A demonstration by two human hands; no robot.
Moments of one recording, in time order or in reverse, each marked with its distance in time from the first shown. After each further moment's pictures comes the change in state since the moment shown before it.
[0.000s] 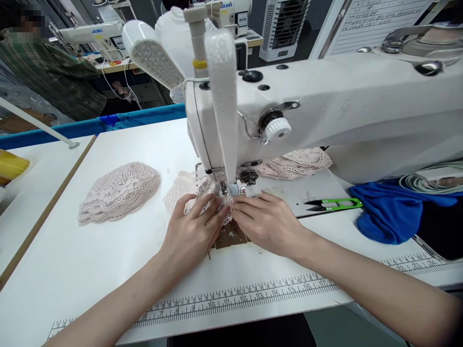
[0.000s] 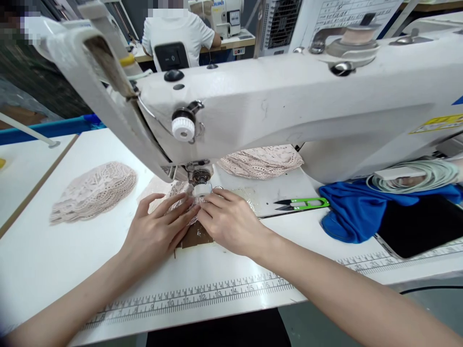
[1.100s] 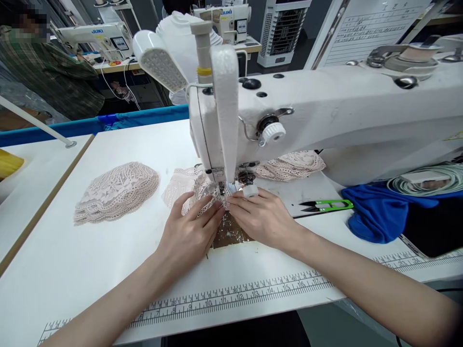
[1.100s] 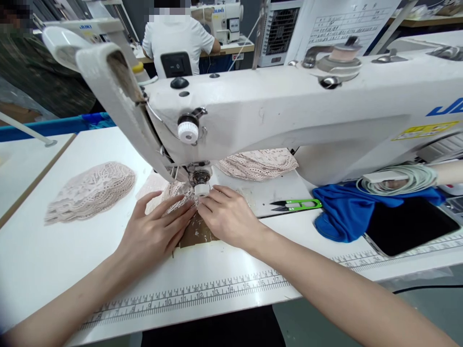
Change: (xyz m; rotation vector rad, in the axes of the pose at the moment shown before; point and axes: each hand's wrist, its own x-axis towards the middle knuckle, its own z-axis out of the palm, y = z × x) left_hand -0.006 0.000 0.002 -0.036 0.060 0.021; right_hand 0.000 0.005 0.007 0.009 0.041 0.028
